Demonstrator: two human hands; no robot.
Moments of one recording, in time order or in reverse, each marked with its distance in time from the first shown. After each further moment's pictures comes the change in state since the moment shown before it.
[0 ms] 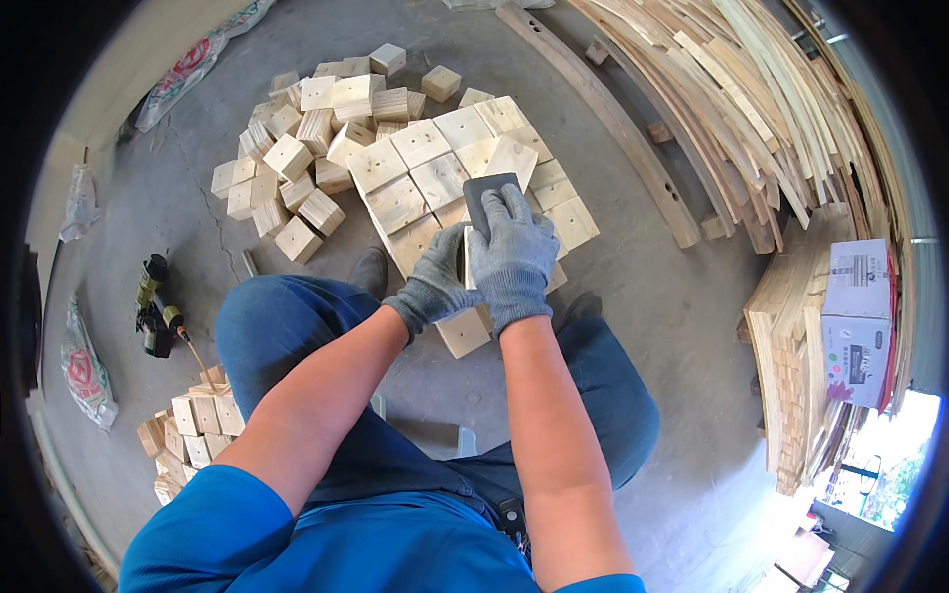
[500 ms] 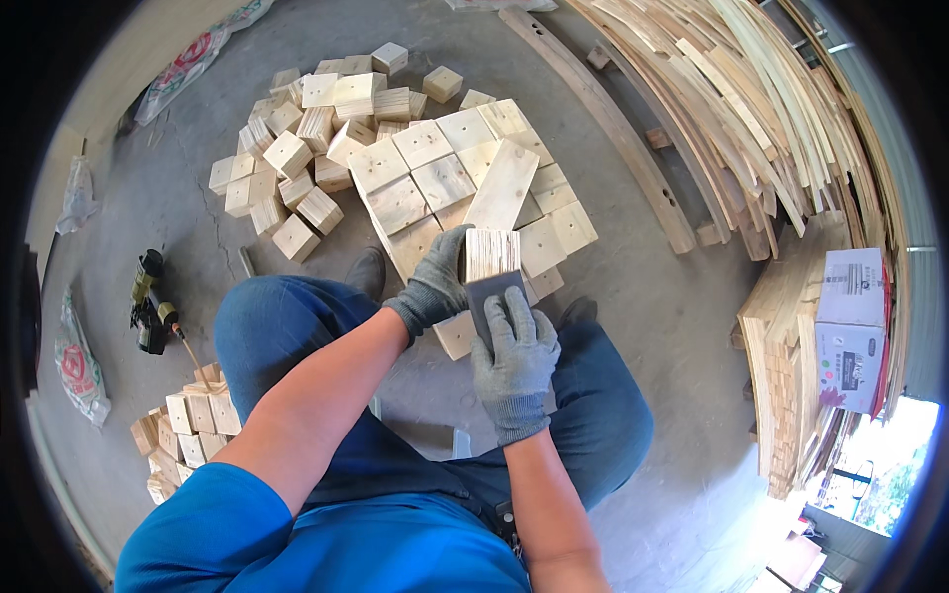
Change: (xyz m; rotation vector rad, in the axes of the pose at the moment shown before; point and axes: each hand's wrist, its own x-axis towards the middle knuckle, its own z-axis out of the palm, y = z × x) left_hand -0.002 -0.007 0.006 0.002 0.065 0.003; right_hand -0.137 0.000 -0.035 0.064 0.011 -0.096
